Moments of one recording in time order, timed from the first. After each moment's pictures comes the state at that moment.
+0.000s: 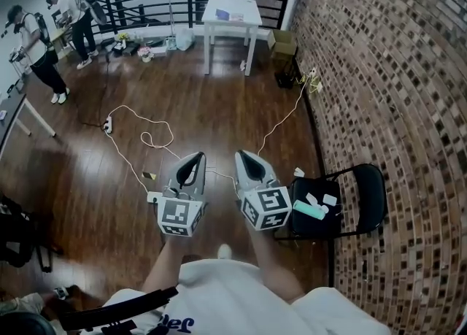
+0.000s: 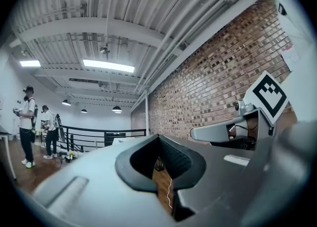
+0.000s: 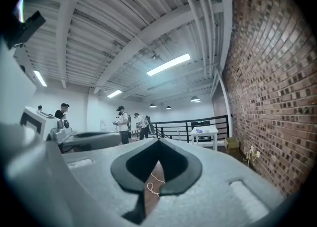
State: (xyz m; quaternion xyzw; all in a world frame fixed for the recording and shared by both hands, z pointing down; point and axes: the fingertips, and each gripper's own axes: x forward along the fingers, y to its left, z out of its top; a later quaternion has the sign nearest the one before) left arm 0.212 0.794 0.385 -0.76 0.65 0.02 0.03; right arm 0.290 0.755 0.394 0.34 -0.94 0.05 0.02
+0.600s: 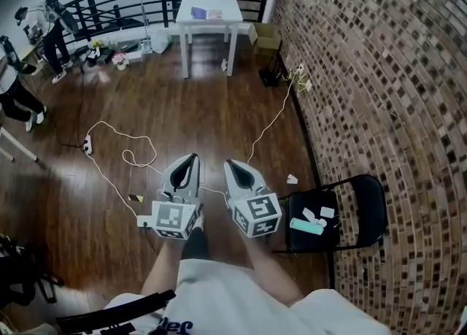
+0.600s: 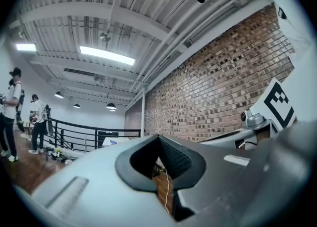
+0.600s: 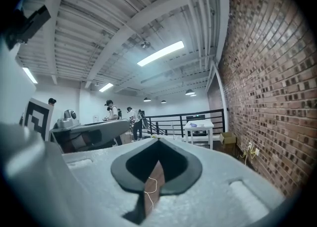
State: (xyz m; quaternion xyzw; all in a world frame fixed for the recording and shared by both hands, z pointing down) left arm 0.174 0.606 0.408 -0.77 0.63 0.05 0.02; right arm 0.249 0.589 0.446 0.36 -0.93 0.07 0.05
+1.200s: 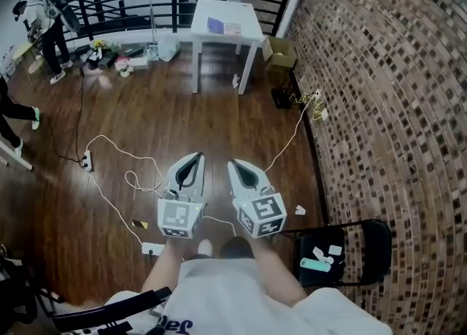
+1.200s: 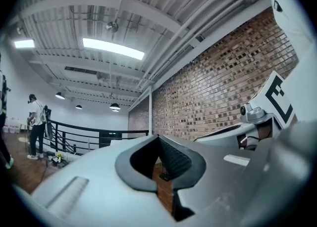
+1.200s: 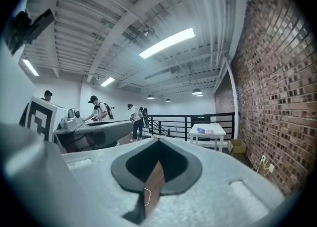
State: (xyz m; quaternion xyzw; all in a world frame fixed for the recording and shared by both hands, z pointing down) left arm -0.003 0.397 0.401 -0.77 0.64 0.04 0.03; right arm 0.069 0.382 0.426 0.34 -0.94 0.04 0.07
